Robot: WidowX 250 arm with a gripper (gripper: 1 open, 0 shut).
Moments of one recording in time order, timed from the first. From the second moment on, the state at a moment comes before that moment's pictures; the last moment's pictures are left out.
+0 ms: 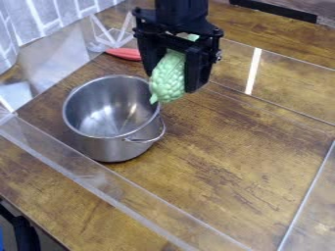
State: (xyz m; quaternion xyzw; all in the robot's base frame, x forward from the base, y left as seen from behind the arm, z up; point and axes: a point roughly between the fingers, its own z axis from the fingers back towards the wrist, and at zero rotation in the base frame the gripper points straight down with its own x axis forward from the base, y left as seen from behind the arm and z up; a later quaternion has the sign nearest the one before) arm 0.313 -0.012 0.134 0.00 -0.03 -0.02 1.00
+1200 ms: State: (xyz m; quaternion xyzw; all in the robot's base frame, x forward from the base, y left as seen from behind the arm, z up) arm 0.270 0.006 0.126 0.00 0.01 0.03 1.00
